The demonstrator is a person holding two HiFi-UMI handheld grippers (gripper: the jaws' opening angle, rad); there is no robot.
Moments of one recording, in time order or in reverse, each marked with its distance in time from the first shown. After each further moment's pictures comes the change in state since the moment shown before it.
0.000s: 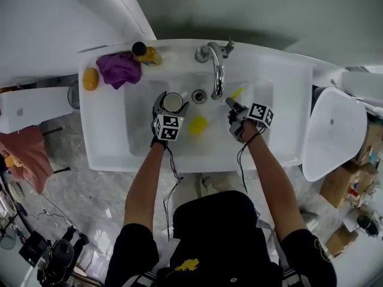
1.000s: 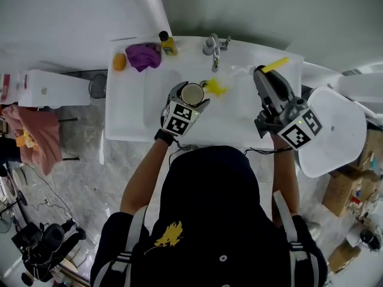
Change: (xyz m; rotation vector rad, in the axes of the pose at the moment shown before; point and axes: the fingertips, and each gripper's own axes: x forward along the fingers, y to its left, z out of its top) left arm -0.185 -0.098 0.163 0.084 -0.077 -0.182; right arm -0.298 0.406 -0.019 -1.030 -0.443 0.602
